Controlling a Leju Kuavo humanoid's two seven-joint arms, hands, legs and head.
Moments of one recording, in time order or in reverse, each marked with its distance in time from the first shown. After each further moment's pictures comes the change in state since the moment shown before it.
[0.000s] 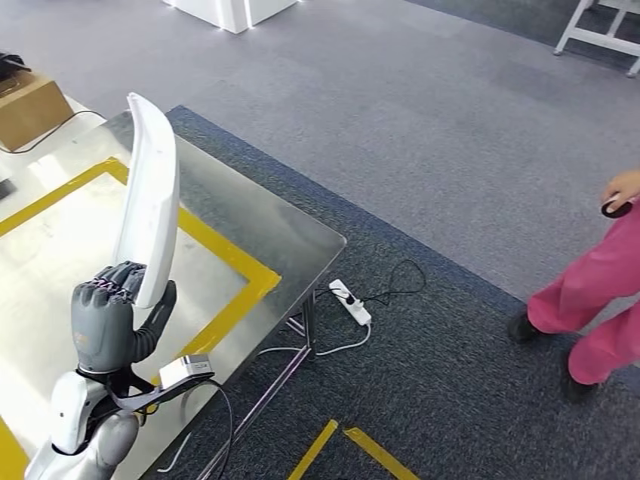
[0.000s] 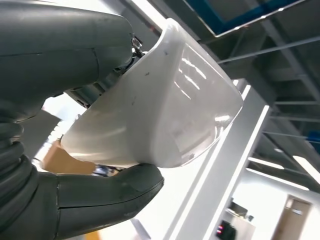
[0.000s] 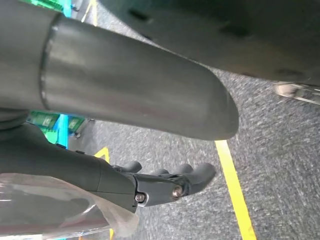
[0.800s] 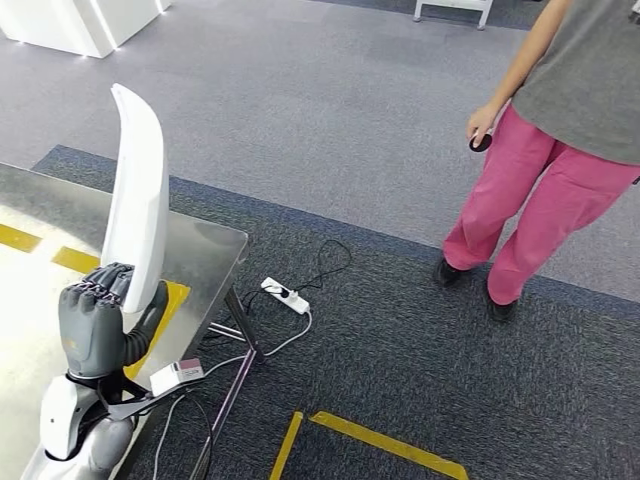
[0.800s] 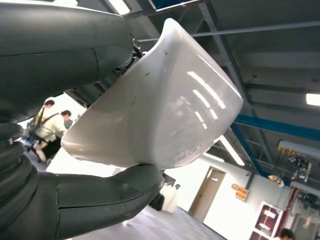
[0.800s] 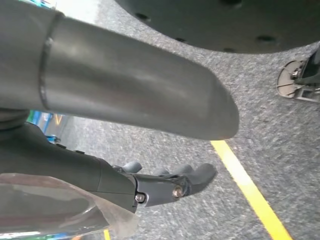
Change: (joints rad) left arm 0.027 -0.010 0.036 -0.047 0.002 -0.001 -0.050; right arm -0.009 0.001 0.000 0.000 -0.014 0.015 -0.030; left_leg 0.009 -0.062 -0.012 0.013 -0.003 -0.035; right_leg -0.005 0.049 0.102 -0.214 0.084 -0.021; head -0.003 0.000
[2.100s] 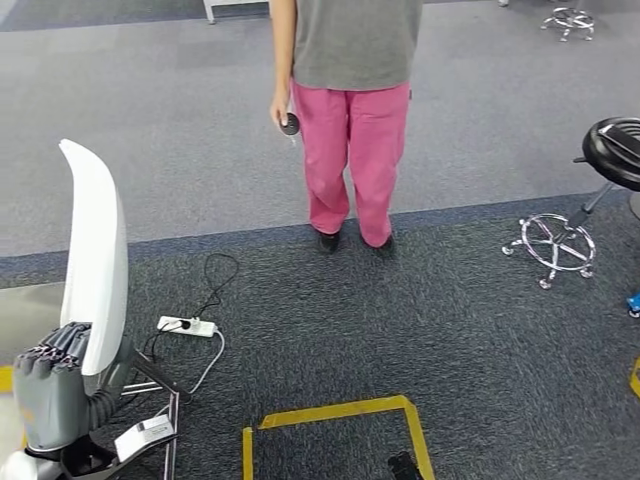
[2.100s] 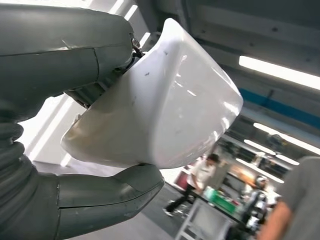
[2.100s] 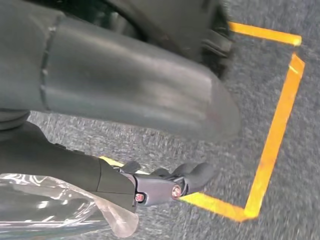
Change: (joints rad) left arm 0.295 0.000 0.122 -0.209 -0.045 0.004 0.004; right arm -0.006 0.004 -0.046 -0.002 -0.174 -0.070 -0.693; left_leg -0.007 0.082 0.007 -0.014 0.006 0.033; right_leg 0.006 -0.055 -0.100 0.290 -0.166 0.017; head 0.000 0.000
